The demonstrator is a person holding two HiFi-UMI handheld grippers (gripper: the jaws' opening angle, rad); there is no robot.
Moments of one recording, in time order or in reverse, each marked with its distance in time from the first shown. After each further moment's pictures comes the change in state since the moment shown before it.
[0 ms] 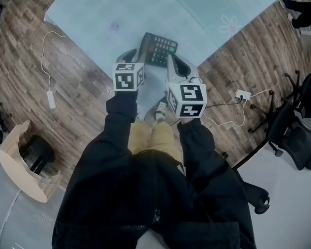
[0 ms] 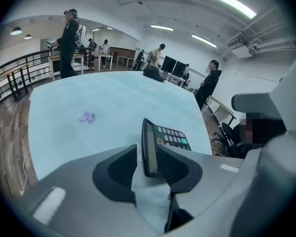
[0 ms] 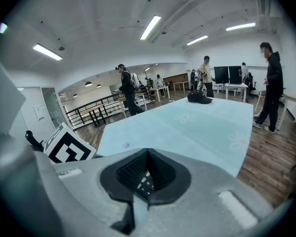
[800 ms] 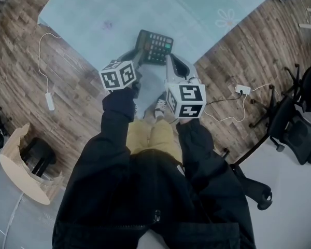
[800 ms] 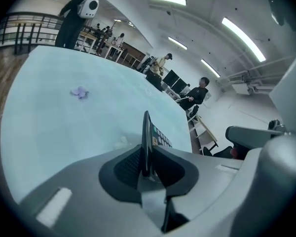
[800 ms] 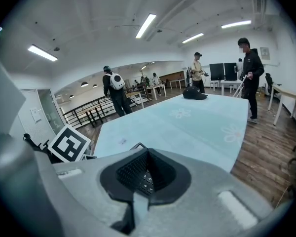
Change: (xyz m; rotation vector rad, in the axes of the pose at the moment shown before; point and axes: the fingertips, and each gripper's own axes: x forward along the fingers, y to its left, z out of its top) left arm 0.013 -0.012 -0.006 -0.277 -0.080 -0.204; right arm -0.007 -0.013 -0.020 0.037 0.017 -0.029
